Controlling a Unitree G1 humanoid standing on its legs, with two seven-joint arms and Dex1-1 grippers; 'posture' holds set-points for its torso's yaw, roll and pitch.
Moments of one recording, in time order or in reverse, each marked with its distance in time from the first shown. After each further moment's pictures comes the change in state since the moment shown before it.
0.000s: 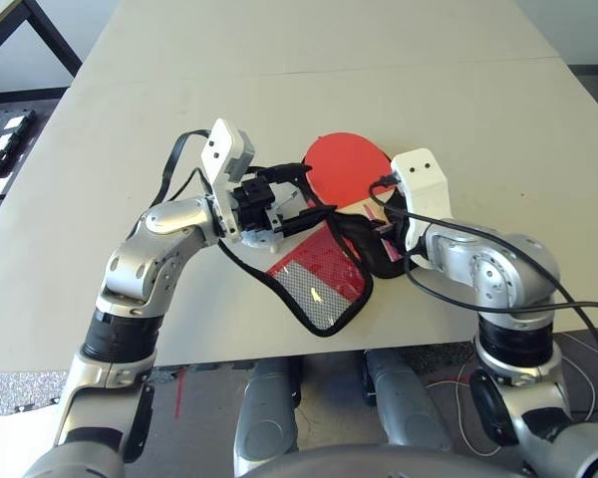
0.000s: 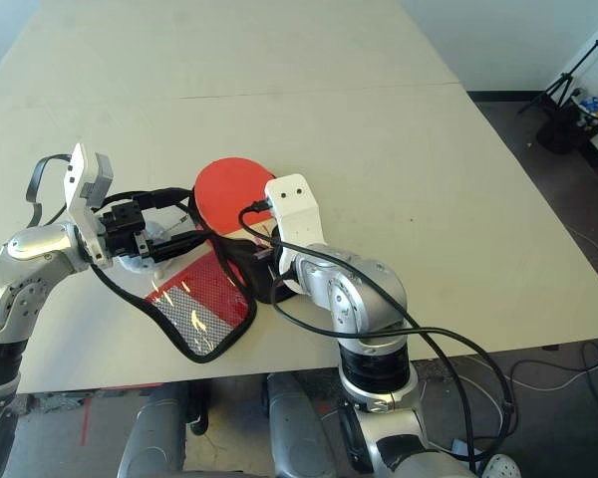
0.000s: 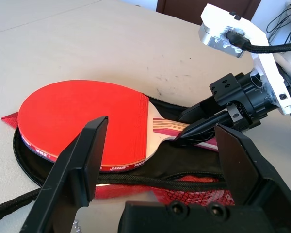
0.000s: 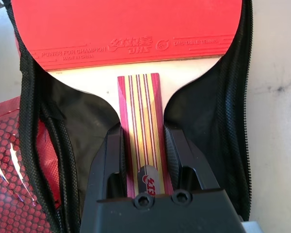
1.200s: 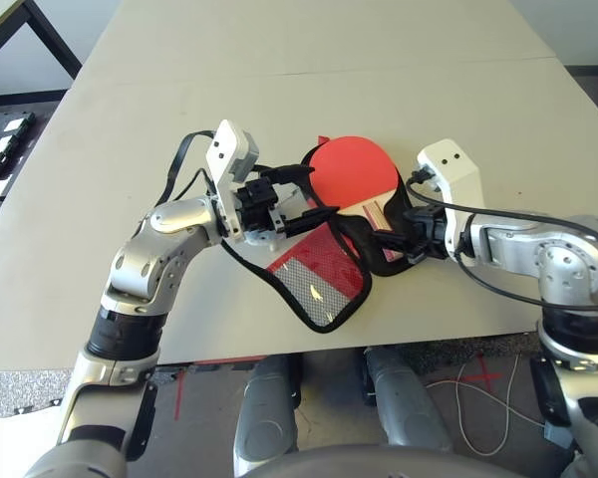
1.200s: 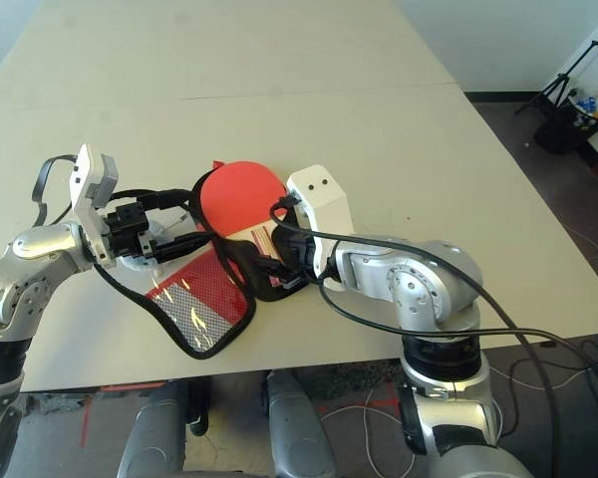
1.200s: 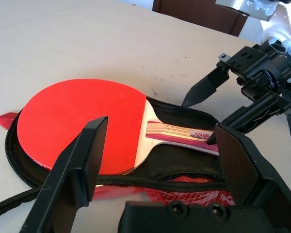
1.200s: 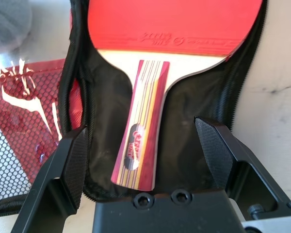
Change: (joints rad) left arm -0.009 -0.011 -0.010 0.016 0.010 -0.003 -0.008; right arm -0.075 -0.331 -0.052 0.022 0.399 0.000 0.157
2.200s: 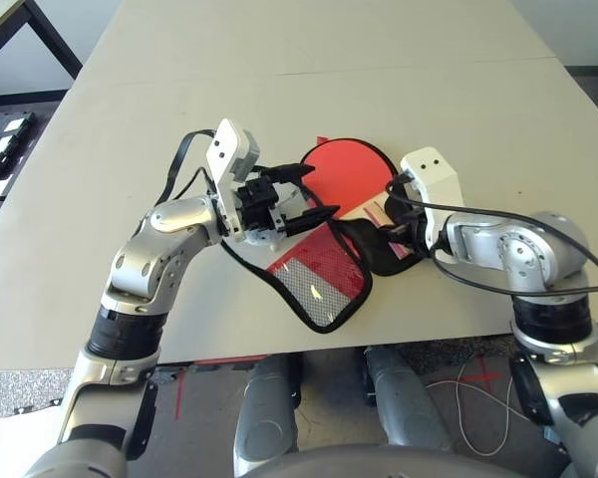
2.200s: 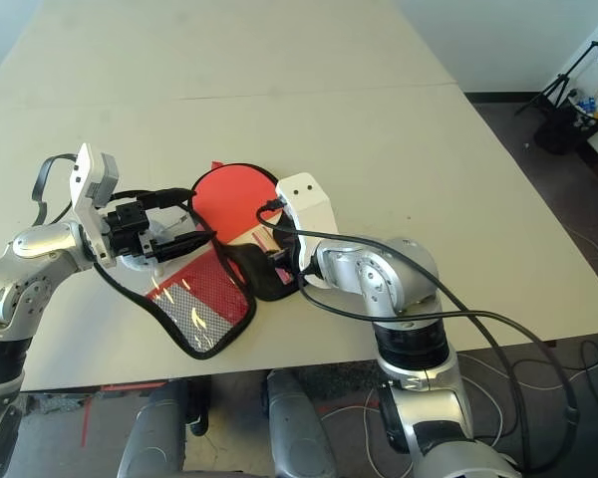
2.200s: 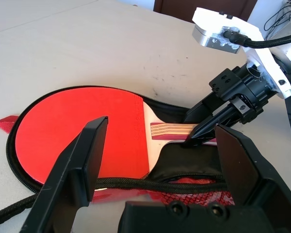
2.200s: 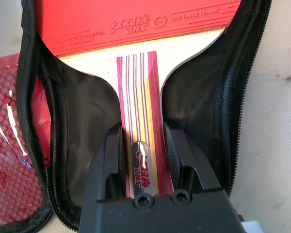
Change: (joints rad) left arm -0.004 -0.004 0.000 -0.002 0.006 0.000 0.001; right arm 0.013 0.083 0.095 0.074 -0.190 -0.026 -0.004
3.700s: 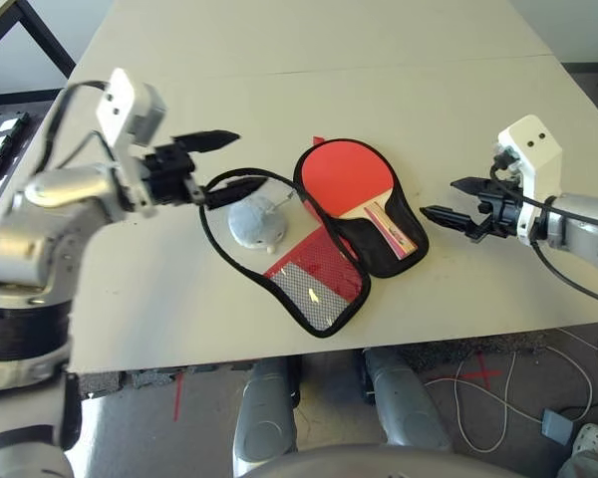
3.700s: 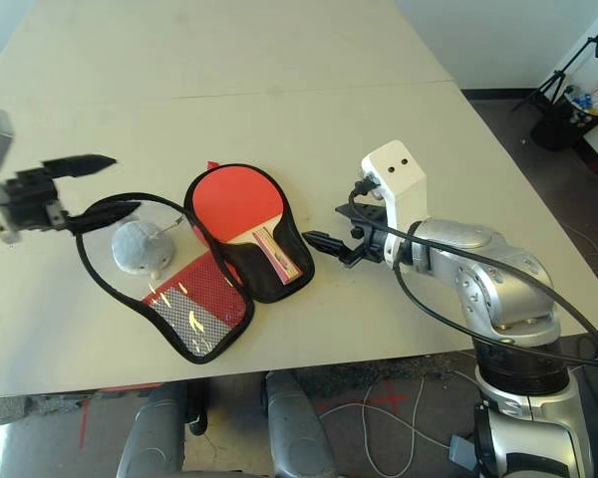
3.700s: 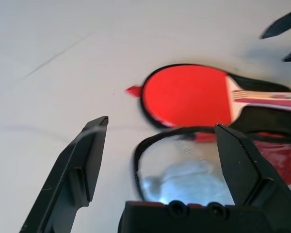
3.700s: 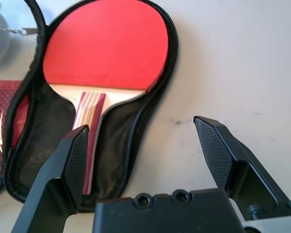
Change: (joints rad) left arm 0.036 0.447 0.328 0.079 -0.053 0.050 -0.126; right arm 0.140 -0.357 -0.150 0.078 -0.005 -0.590 0.484
